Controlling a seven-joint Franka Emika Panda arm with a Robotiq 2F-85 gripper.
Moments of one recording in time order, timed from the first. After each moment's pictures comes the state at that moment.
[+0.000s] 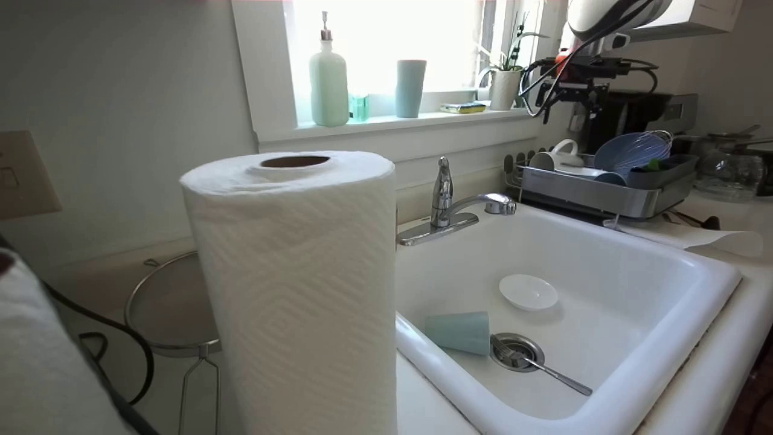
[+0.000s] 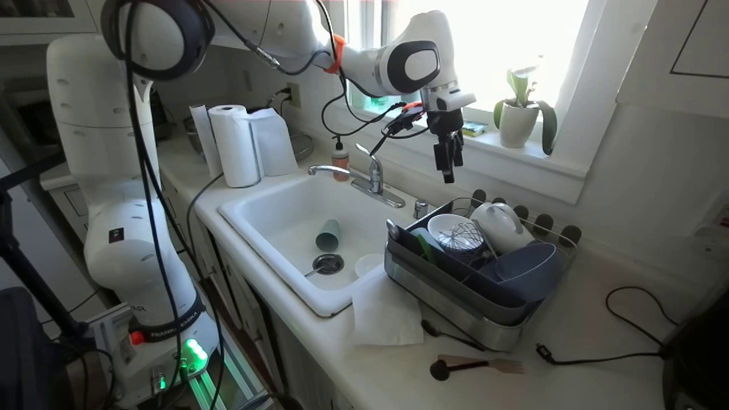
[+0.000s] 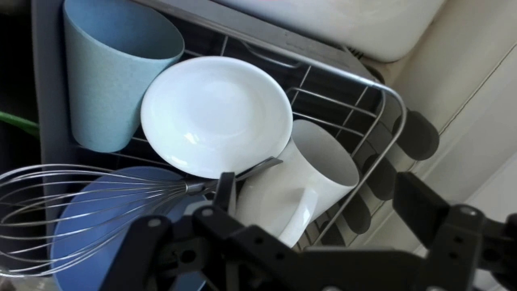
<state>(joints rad) -0.18 0.19 -0.19 -1.74 -0.20 2.18 1.01</state>
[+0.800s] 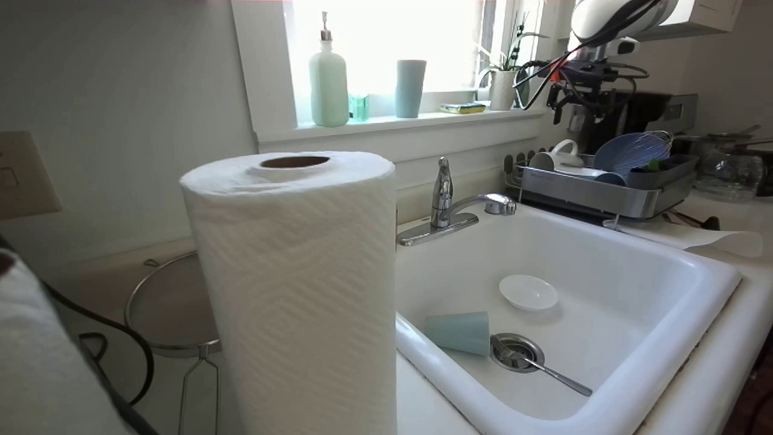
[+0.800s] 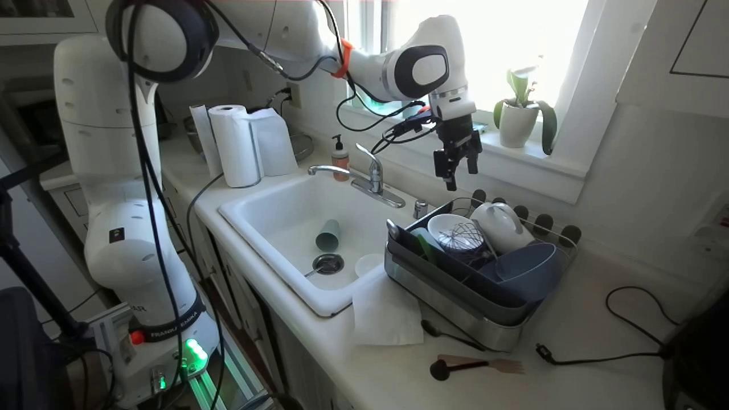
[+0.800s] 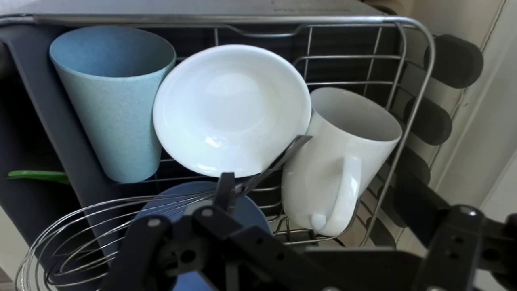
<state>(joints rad) -0.18 0.22 -0.24 -1.72 -0.21 2.18 1.30</state>
